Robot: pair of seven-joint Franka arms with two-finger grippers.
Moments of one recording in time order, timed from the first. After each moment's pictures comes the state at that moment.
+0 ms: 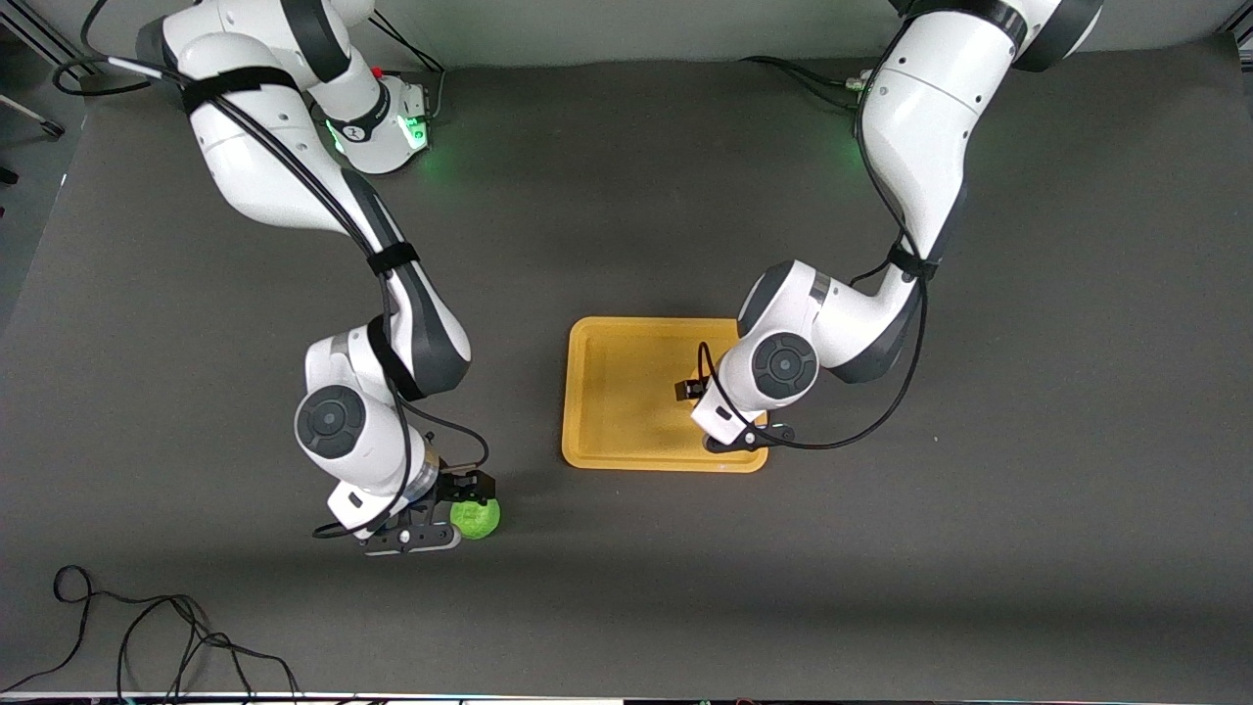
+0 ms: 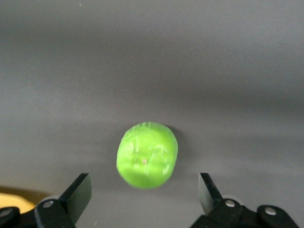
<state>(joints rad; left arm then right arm) -0.44 0.71 -0.14 -1.51 -0.14 2.10 -0.61 0.35 0.82 -0.04 -1.31 0.02 2.27 0.25</state>
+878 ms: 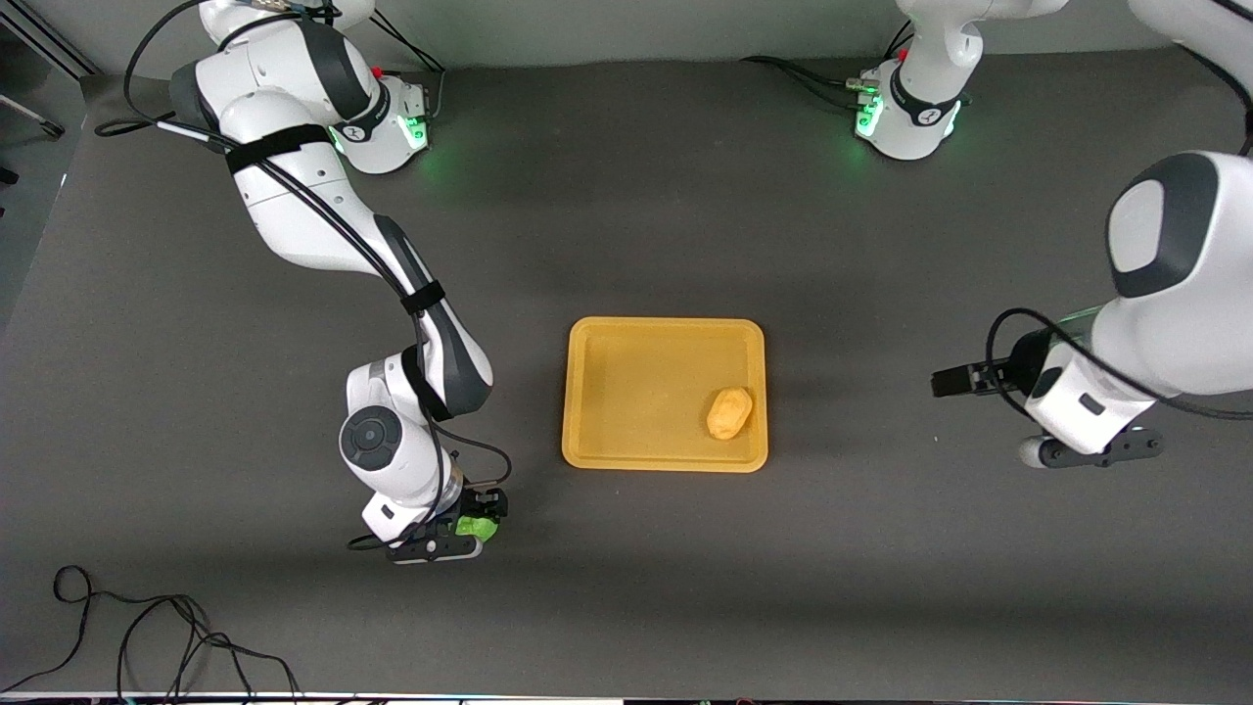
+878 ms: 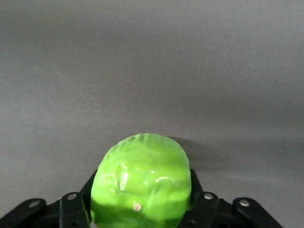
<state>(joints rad) -0.03 0.36 -0.11 -1.36 -0.10 1.59 -0.21 0.35 0.93 -0.04 -1.27 0.02 2.36 0.25</state>
